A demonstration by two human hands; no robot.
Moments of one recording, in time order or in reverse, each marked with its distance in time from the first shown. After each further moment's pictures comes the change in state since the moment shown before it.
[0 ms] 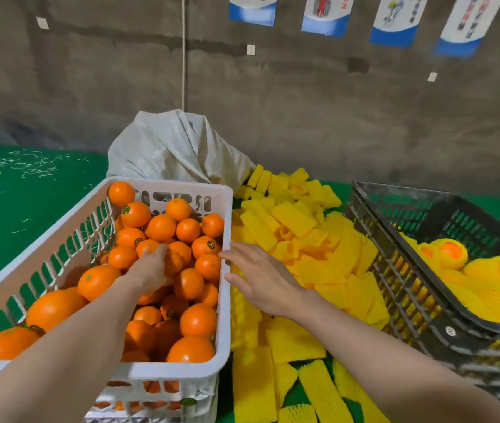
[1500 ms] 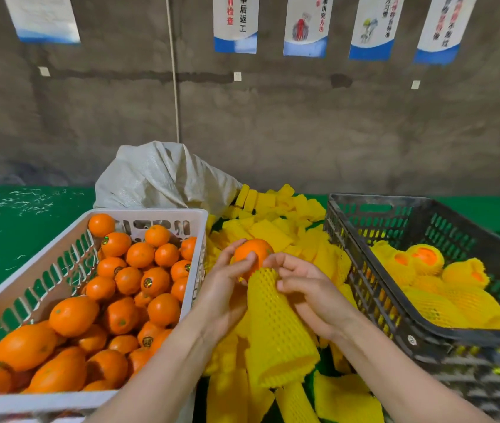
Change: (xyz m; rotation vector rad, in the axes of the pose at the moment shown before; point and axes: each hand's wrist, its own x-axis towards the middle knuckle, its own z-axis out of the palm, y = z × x) left_hand -0.117 0.219 -0.007 -1.896 -0.288 0.130; right_hand -0.086 0.036 -0.087 1.646 0.108 0.178
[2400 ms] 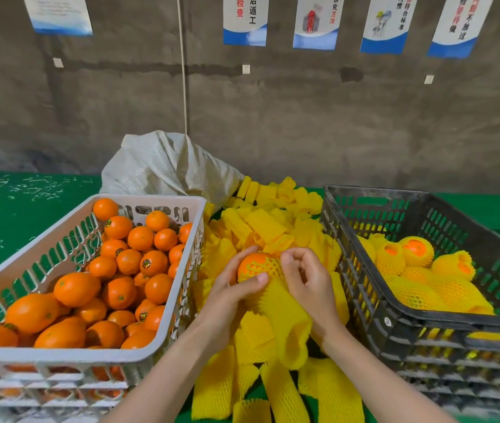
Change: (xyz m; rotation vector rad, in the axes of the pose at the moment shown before) left_hand -0.037 -0.044 -0.001 0.394 -0.089 0.149; right_hand -0.034 0.021 -0.017 -0.704 0.485 -0.374
